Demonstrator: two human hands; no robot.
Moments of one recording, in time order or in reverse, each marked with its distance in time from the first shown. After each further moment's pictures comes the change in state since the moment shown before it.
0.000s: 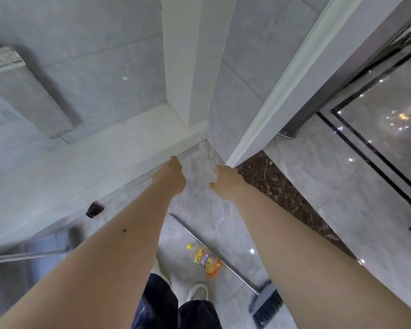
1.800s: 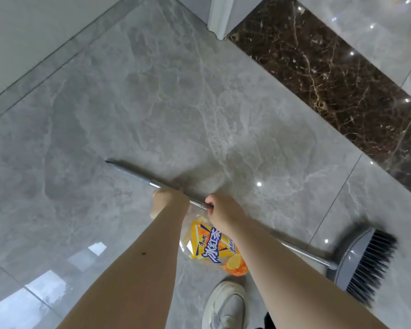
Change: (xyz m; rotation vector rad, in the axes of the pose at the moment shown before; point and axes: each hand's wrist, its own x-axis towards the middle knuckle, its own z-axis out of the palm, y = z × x) left_hand 0.268 -0.172 0.581 -0.182 -0.191 -0.529; right_hand 0.272 0.221 0.554 0.247 -0.171 0.221
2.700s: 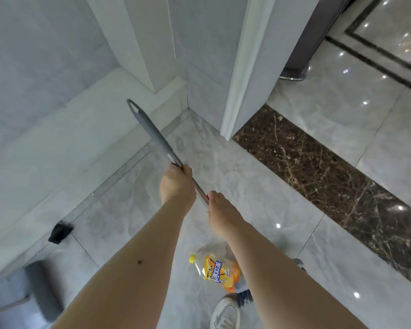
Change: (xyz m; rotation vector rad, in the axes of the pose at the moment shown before) left_hand -0.254 0.132 -0.265 -0.198 0.281 0.479; right_hand -0.197 -0.129 -0.253 -0.015 0.193 -0.201
